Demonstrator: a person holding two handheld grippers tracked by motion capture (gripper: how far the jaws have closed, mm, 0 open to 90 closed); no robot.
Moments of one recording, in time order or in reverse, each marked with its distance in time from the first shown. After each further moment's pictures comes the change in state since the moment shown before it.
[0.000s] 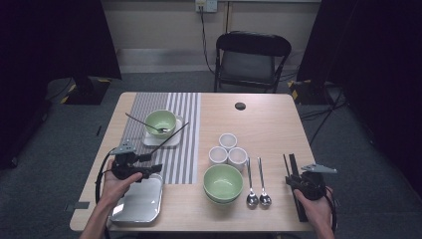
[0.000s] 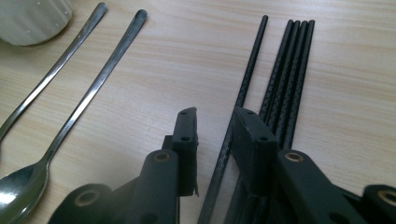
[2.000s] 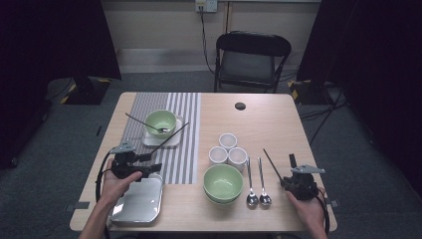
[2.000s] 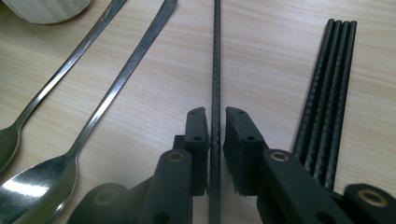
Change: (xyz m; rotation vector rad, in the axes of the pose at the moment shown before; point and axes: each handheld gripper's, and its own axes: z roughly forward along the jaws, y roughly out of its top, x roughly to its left) left arm 0.002 0.001 0.000 0.008 0.001 -0.008; right arm 0.025 0.003 0.005 0.048 -0.024 -0.070
